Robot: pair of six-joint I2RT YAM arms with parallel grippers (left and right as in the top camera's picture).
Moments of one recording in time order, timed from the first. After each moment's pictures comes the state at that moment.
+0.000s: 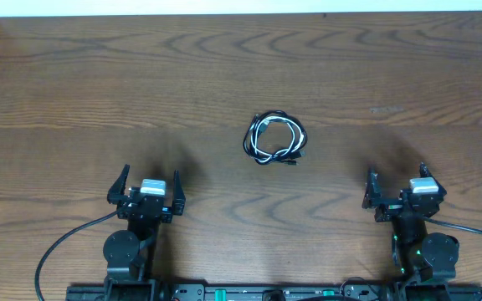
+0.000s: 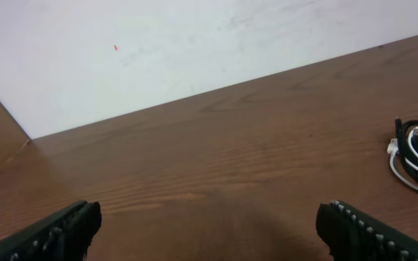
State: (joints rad) left arm -0.02 0.03 0.01 -0.11 0.03 0.26; right arm 0.04 0.01 0.01 -0.07 -0.02 -0.01
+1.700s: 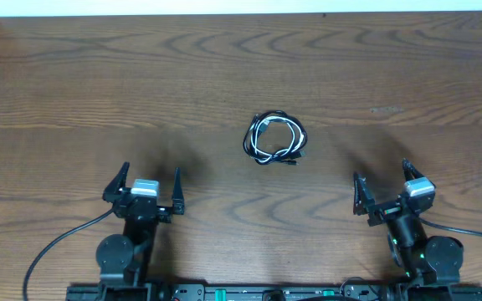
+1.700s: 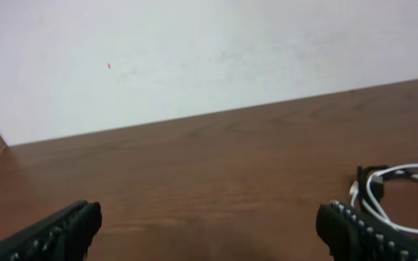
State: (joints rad) left arm -0.02 0.03 0.12 -0.14 0.08 0.13; right arm 0.04 0.01 0.04 -0.03 -0.24 0.09
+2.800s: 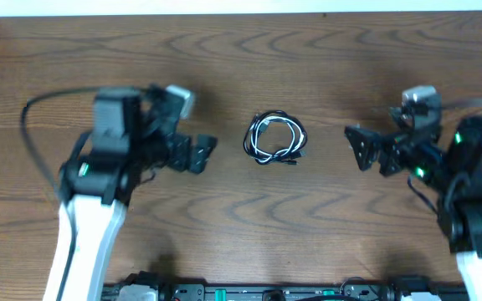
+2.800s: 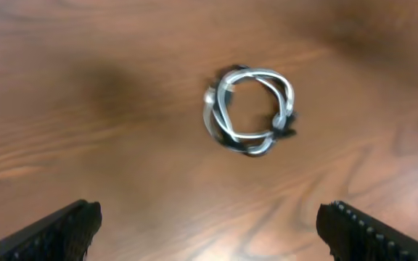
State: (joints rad) left arm -0.15 1.21 1.21 -0.92 0.40 0.15; right arm 0.04 0.95 1.00 -0.59 -0.50 0.05
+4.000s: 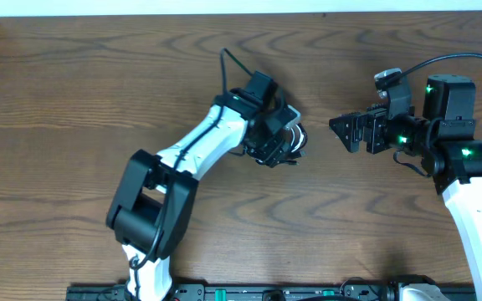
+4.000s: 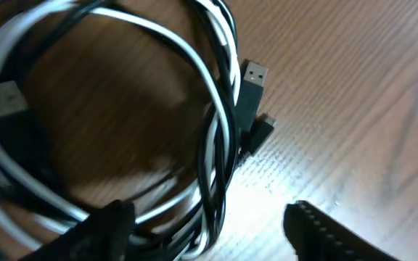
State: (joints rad) left arm -0.54 1.98 1.40 -0.75 0.36 0.25; right arm 0.04 1.24 1.09 -0.67 -0.58 0.01
